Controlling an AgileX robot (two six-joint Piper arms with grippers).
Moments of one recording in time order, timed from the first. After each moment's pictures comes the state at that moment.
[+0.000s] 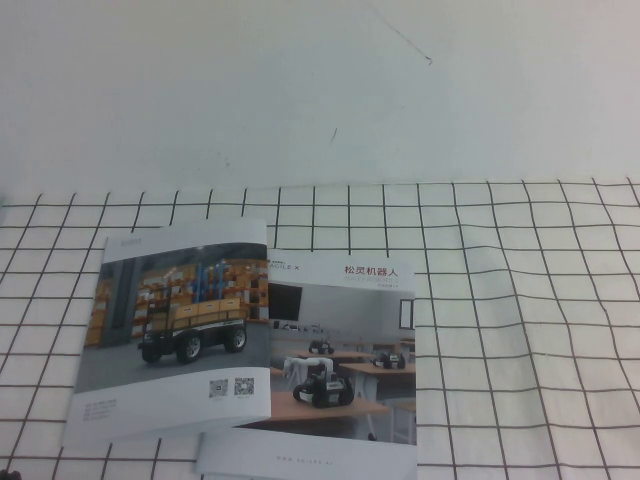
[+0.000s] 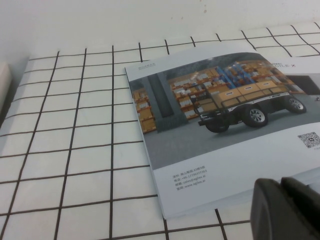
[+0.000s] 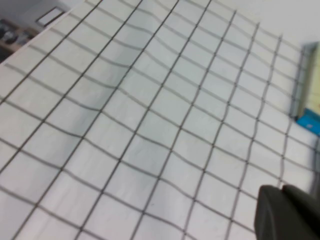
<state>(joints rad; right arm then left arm) 0.38 0.35 -0.39 -0.34 0.79 0.02 -0.10 -0.01 0.02 -0.16 0.37 0.14</state>
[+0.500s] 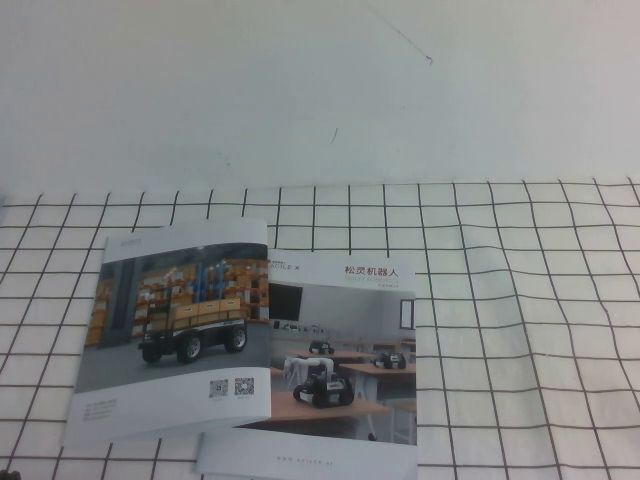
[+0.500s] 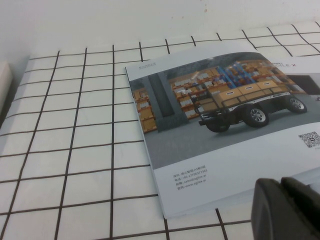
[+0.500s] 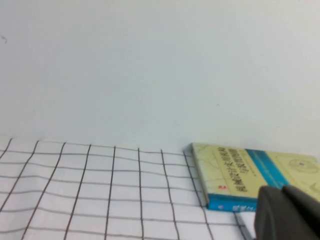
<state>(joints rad) -0.08 -0.01 -0.11 -0.32 0.30 0.16 -0.10 -0.01 0.02 -0.16 0.37 0.14</state>
